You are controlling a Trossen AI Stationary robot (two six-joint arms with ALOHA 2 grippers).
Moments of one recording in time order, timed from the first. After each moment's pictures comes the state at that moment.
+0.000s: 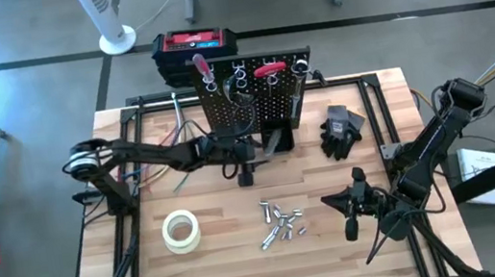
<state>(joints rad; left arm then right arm) 0.16 1.70 0.91 0.38 0.07 0.34 0.88 1.22 0.64 -0.10 1.09 0.79</state>
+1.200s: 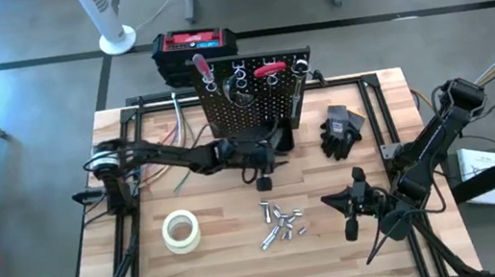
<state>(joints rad) 0.10 1.87 1.11 0.38 0.05 0.31 0.88 1.22 0.65 -0.09 1.10 0.78</state>
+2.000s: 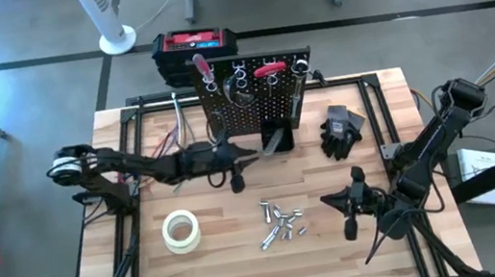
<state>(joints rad) 0.09 1.56 0.68 0.65 -0.10 0.03 0.86 1.22 0.65 -0.10 1.08 0.74</state>
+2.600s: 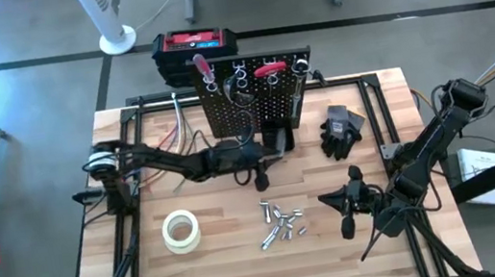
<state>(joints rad) 0.09 1.86 0.92 0.71 -0.07 0.02 0.84 1.22 0.65 -0.09 1.04 0.76</state>
